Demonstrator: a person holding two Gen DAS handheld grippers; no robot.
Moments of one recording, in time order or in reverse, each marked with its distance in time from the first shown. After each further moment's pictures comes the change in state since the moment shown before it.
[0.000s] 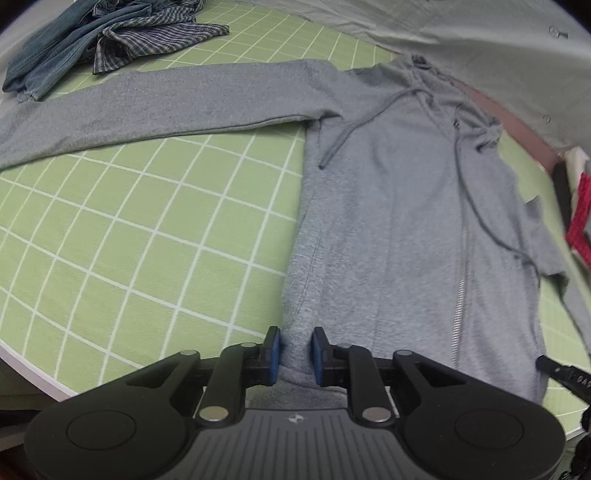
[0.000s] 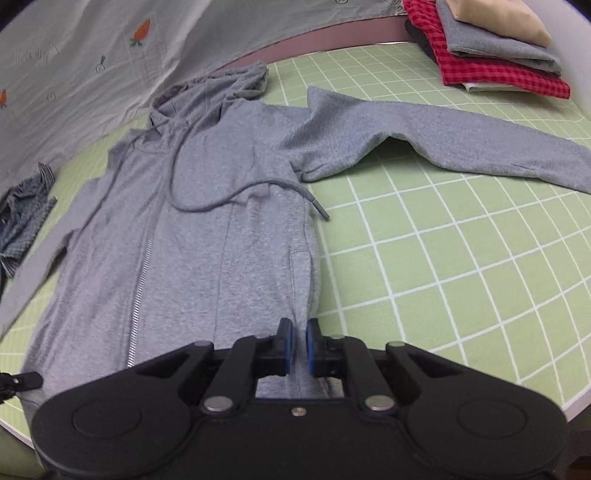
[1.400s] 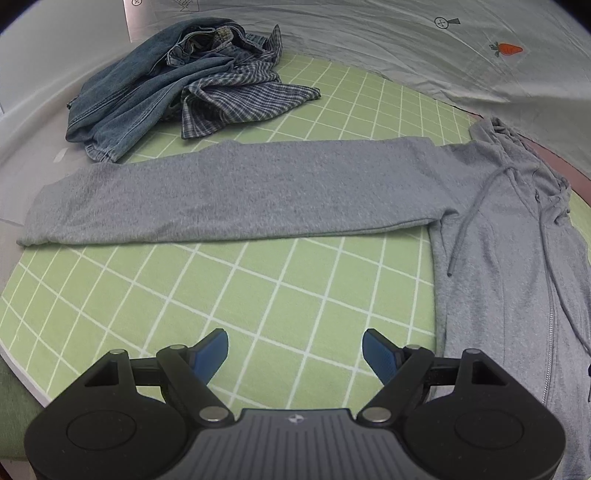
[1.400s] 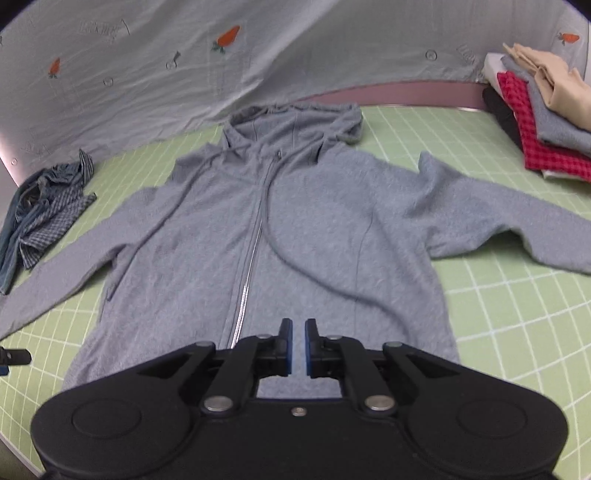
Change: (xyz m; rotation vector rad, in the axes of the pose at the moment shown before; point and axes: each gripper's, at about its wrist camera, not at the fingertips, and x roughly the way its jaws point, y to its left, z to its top) left arm -0.014 0.082 0.067 -0.018 -0.146 0.163; right arm 0.014 0.108 0.025 -0.132 -0.131 0.041
